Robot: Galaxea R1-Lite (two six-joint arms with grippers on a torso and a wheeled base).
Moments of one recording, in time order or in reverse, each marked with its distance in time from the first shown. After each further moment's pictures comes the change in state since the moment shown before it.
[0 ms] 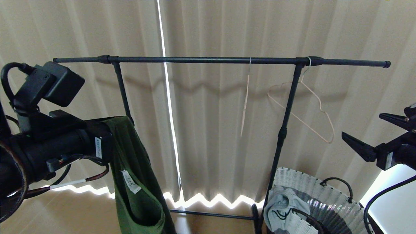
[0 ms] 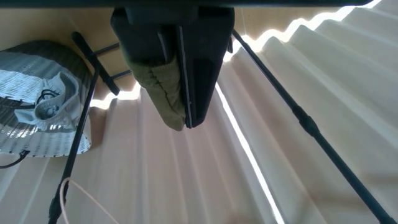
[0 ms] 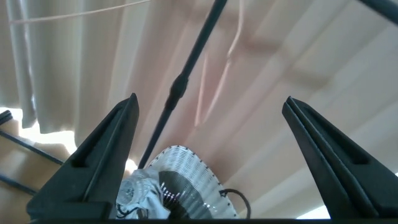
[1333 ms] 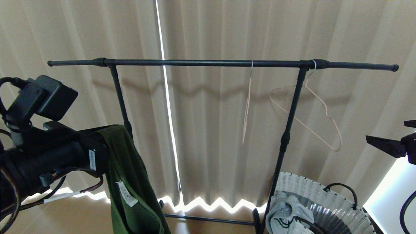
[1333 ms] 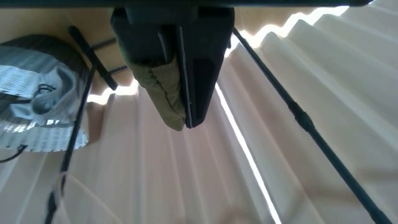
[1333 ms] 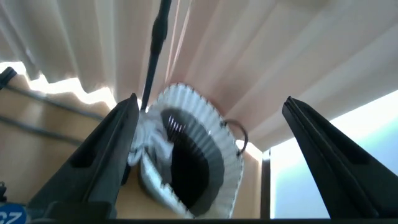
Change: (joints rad) left arm 0.006 -0.044 0.091 -0.046 0.000 0.000; right arm -0.080 -0.061 -0.404 0.793 -0.081 0.055
